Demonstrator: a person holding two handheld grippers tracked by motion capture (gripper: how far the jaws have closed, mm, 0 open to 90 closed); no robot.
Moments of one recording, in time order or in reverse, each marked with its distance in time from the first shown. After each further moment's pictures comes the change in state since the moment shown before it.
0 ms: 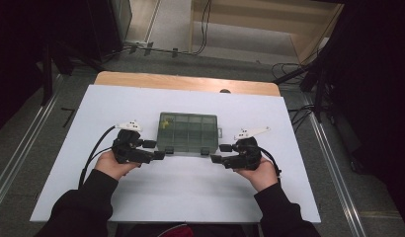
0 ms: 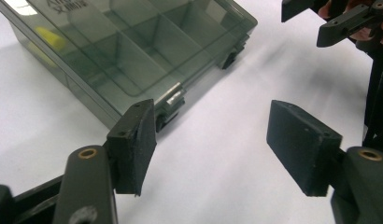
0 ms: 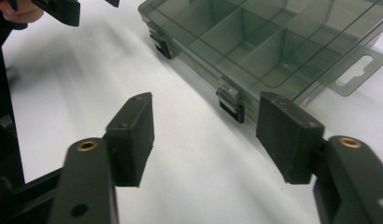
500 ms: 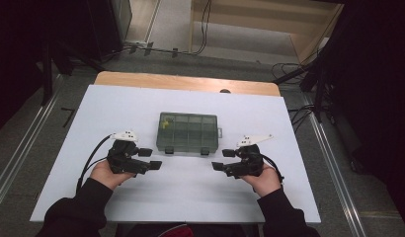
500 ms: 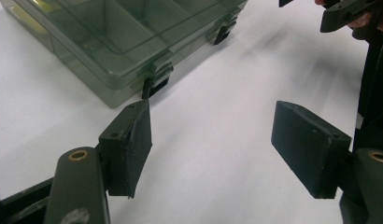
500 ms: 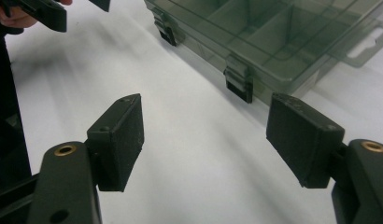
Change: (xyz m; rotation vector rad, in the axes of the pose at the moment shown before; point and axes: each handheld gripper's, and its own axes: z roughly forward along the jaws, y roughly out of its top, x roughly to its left) left arm -0.007 -0.024 -0.008 0.006 -0.003 0.003; right arm 0.005 -0.019 -0.003 -0.013 0.007 0.018
